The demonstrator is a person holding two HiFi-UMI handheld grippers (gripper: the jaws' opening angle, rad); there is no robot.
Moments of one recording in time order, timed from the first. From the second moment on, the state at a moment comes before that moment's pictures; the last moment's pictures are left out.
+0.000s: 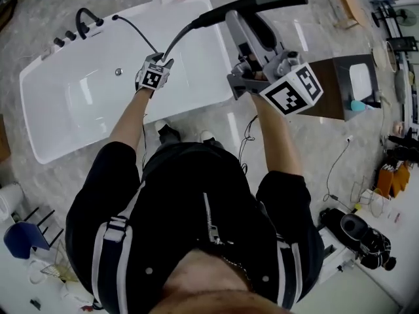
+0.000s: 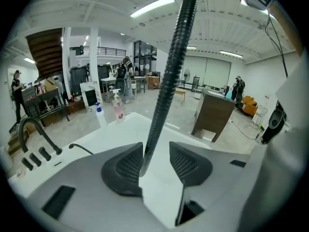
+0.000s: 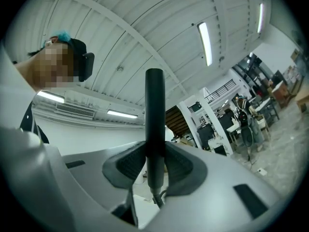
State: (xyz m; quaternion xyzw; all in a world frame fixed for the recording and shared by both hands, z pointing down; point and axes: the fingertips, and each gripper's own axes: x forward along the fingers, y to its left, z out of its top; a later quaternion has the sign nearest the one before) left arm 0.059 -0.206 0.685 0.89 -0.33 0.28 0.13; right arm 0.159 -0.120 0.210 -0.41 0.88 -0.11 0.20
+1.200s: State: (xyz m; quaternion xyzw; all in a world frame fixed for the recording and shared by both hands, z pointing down) left arm -0.087 -0.249 0.618 0.89 -0.41 0.20 0.08; right arm 0.180 -0.134 0.310 -0.55 0.82 -0.13 0.08
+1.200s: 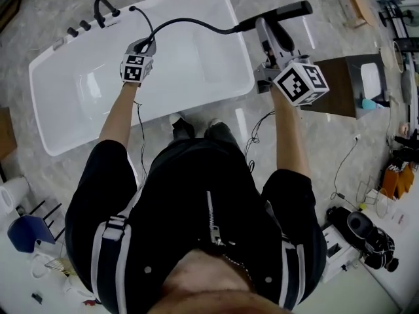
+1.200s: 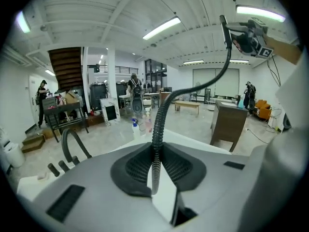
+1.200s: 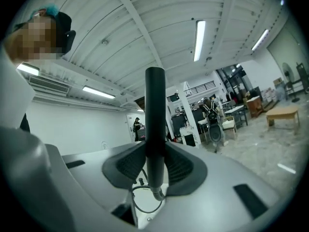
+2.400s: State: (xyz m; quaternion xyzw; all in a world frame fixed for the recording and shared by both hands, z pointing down) left arm -0.180 -0.344 0.318 0.80 -0.57 0.10 -0.18; right arm 0.082 -0.210 0.324 -0.41 0.90 -0.13 0.08
